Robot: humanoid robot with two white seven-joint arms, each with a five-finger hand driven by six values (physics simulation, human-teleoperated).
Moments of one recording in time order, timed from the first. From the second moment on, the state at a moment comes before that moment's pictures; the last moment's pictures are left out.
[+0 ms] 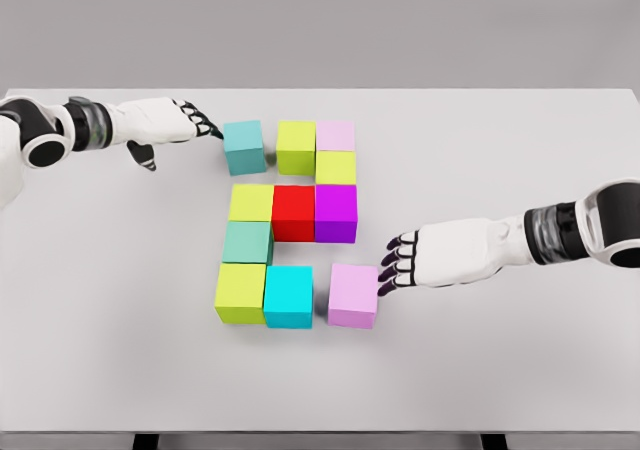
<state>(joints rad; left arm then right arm) -1.02 0.56 -0.99 -0.85 -0.73 -0.61 -0.32 -1.02 -0.97 1.34 -1.74 0.47 -0.61 0.40</state>
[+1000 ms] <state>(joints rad) -1.01 0.54 -0.99 -0.82 -0.73 -0.61 -0.32 -1.02 -0.94 1.34 -1.74 0.47 -0.61 0.40</state>
